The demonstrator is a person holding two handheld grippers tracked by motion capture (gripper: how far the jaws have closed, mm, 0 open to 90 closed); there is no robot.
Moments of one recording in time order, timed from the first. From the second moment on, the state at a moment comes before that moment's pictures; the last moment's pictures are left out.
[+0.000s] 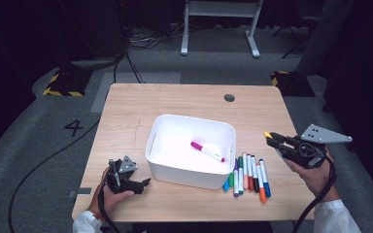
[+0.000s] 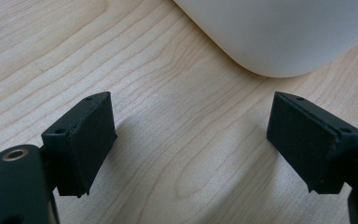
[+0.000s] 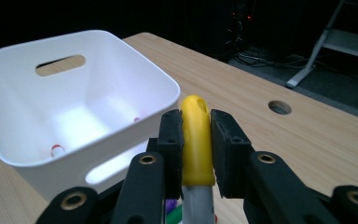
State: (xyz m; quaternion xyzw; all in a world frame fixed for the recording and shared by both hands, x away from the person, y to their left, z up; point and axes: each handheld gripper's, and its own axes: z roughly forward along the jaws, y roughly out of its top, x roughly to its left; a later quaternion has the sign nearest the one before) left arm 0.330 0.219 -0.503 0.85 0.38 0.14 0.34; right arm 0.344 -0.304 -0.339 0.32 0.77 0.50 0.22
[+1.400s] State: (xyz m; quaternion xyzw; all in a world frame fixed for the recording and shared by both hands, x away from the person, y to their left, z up) left arm 0.330 0.219 -0.503 0.85 0.38 0.14 0.34; right arm 0.371 -0.144 -0.307 0.20 0.84 0.47 0.15
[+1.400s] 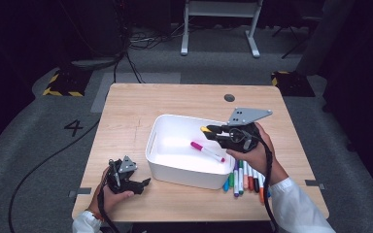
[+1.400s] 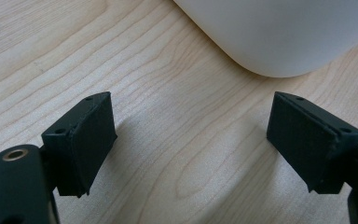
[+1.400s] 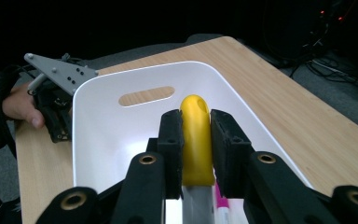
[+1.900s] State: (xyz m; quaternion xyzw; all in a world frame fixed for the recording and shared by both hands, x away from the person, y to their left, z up) left arm 0.330 0.219 -0.503 0.85 0.38 0.14 0.34; right arm 0.375 -0.097 -0.334 0.17 0.89 0.40 0.12
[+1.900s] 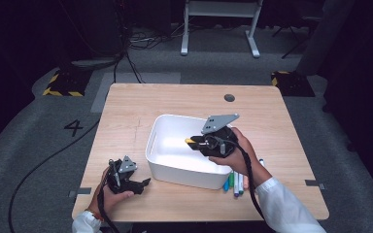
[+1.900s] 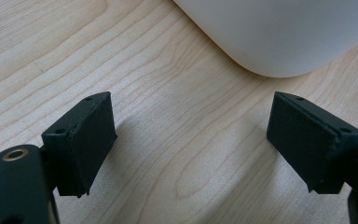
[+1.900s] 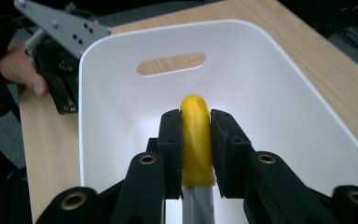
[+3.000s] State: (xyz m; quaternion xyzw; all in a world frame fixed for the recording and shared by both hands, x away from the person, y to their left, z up) left arm 0.330 0.219 -0.503 0.85 0.38 0.14 0.34; right arm 0.364 -0.068 -0.363 0.12 0.95 0.29 0.08
